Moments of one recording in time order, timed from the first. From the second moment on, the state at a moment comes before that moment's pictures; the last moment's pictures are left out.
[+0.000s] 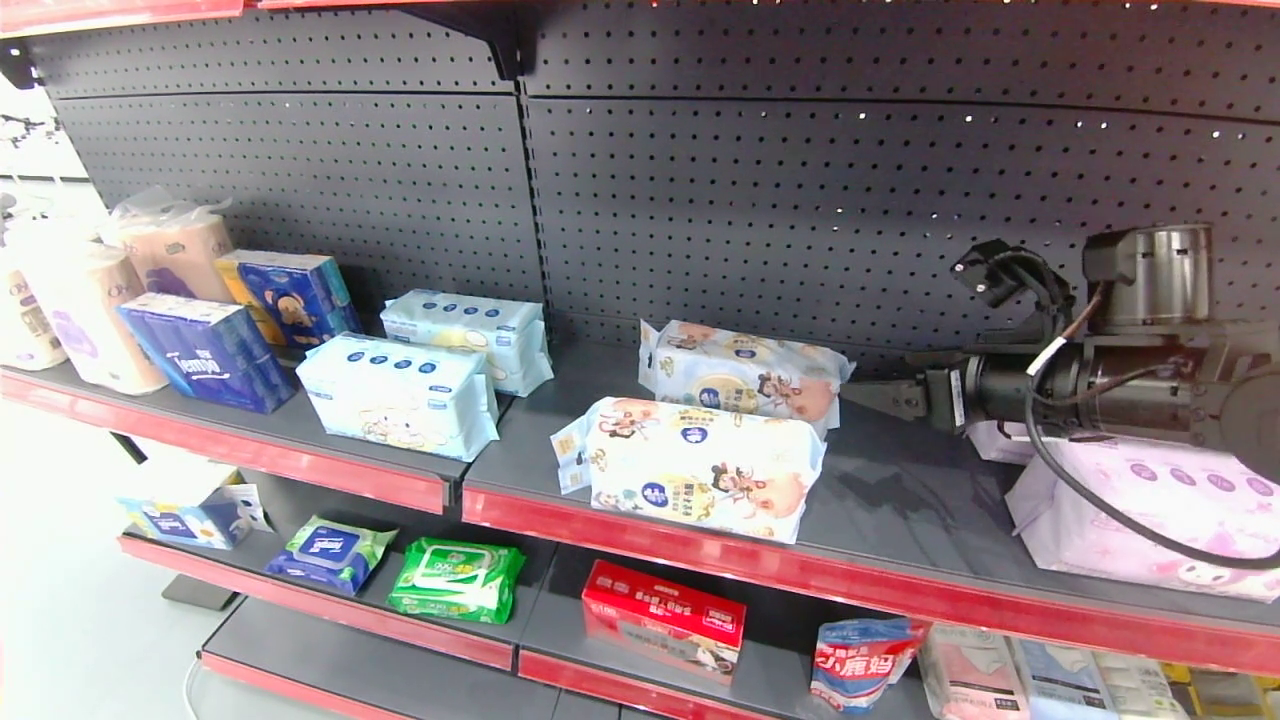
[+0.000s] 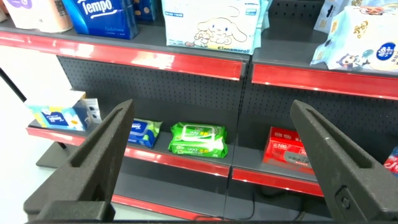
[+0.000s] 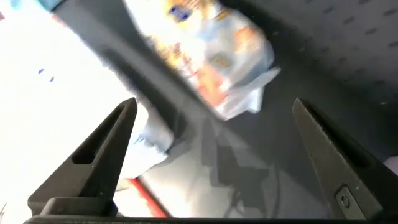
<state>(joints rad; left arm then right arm) 0.00 0.00 0.00 0.00 -0.01 0.00 0.21 1.68 -0.93 -0.30 0.30 -0.14</state>
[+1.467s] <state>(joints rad) 0.00 0.00 0.00 0.00 -0.01 0.00 0.38 1.67 -0.61 -0.60 0.29 -0.15</state>
